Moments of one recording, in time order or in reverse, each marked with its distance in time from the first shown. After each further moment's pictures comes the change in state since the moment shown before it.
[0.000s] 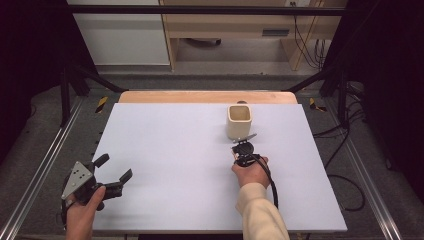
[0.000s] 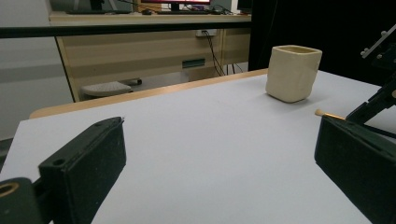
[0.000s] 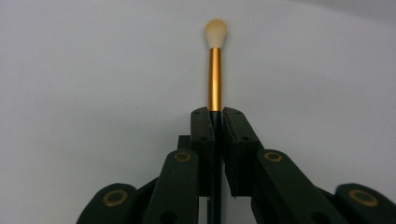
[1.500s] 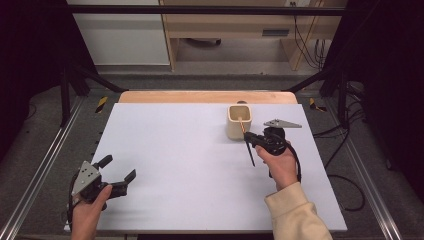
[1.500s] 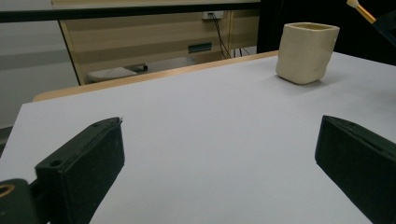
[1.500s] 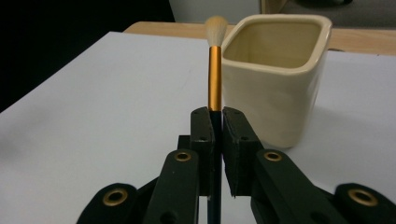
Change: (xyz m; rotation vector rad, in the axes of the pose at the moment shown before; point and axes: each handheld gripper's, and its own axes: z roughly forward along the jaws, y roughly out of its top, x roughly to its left) left arm -0.001 -0.012 0.011 0.071 0.032 0.007; right arm -0.070 0.009 -0.060 -0.564 0.370 -0.033
